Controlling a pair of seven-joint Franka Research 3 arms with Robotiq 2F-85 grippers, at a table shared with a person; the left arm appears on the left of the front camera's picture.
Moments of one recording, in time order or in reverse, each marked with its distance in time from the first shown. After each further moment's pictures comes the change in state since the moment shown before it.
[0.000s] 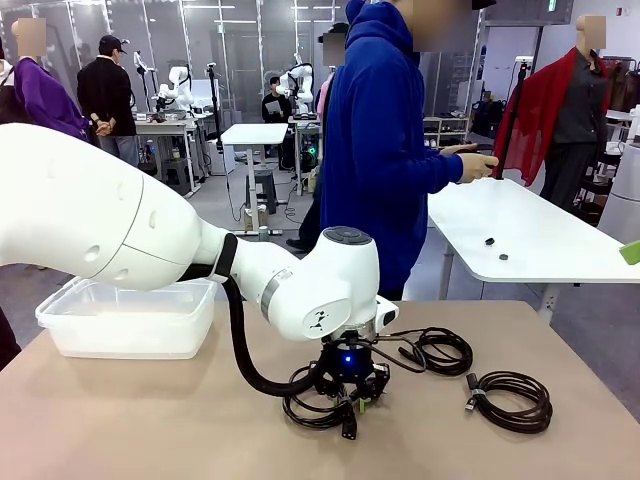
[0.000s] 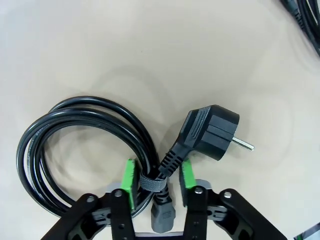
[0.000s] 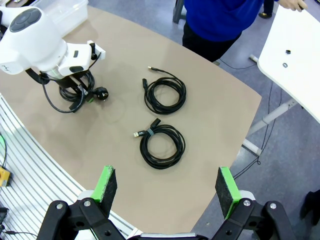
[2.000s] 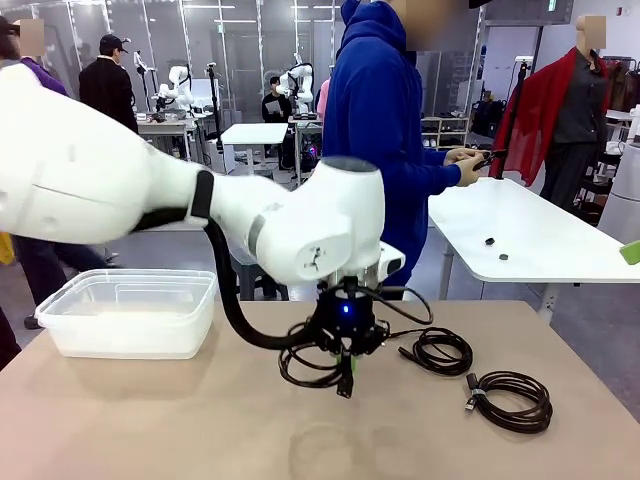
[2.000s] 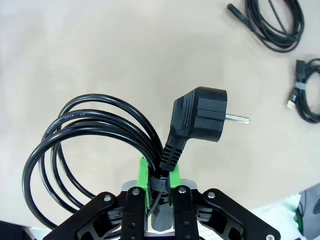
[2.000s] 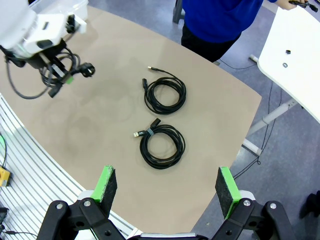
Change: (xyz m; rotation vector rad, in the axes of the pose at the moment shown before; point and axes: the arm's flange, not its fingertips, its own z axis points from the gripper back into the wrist) left arm -0.019 0.000 0.127 0.044 -0.067 -0.048; right arm 0.000 0.000 0.000 0.000 0.000 0.000
